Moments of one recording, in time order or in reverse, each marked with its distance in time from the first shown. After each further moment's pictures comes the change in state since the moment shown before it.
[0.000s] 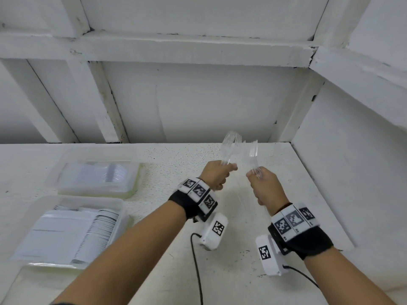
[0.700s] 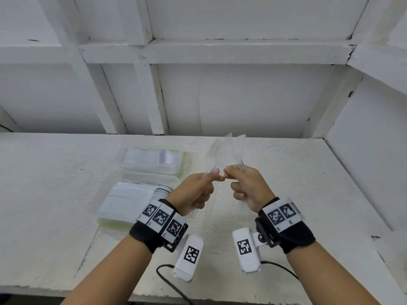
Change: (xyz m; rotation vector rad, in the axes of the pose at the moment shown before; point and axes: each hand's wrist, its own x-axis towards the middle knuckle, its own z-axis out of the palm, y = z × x) left_hand -0.155 -0.039 -0.116 -0.042 -0.049 0.026; right_hand -0.091 -0.053 0.097 0.534 -0.383 0.065
